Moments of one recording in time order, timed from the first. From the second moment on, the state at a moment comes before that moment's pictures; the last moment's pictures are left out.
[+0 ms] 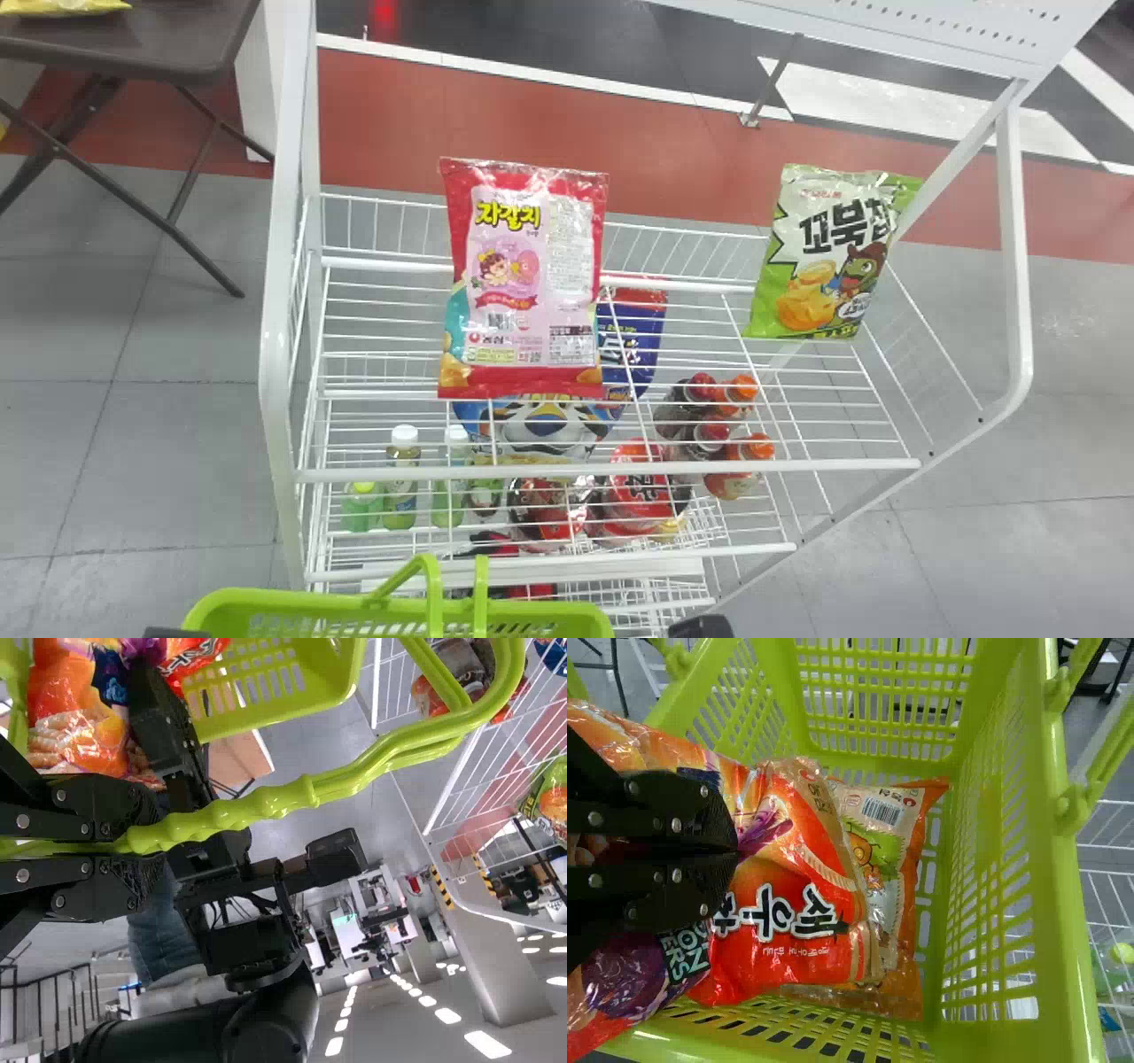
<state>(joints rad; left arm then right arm) 0.69 0.07 -0.20 -2.55 0.13 1.54 -1.01 0.77 -0.13 -0.17 -2.42 -0.45 1.55 0.44</state>
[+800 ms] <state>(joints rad) 0.69 0.07 -0.23 -2.53 0.11 1.52 -1.00 0.74 -0.03 -0.43 -2.68 -0.46 1.19 0.55</state>
